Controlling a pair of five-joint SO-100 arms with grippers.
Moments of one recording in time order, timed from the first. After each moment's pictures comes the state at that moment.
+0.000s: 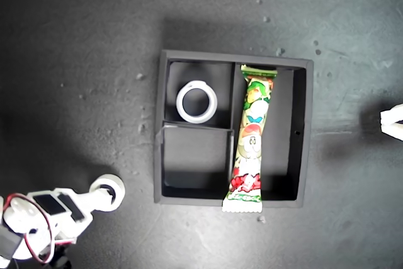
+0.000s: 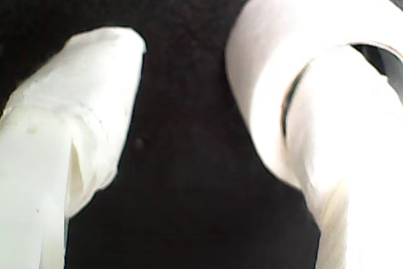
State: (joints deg) arm 0 38.3 99.1 116.8 49.8 -83.4; arm 1 -4.7 191.5 178.0 61.3 78.3
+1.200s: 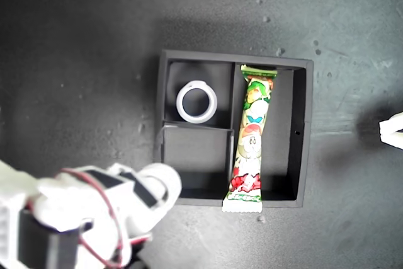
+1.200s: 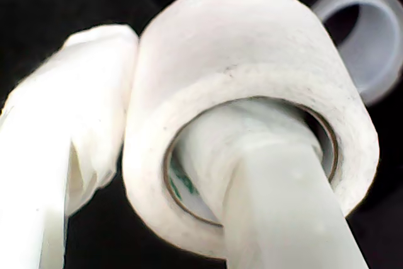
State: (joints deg) arm 0 16.7 59.3 25.9 103.8 -66.0; arm 1 -8.8 191.5 178.2 59.8 78.5
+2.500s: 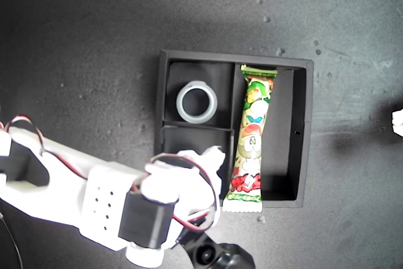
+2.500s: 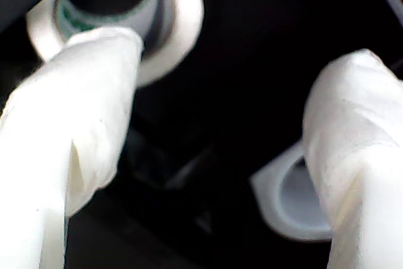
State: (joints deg) arm 0 15.6 37.4 5.2 104.0 -61.7; arm 1 -6.9 191.5 178.3 74.3 87.9
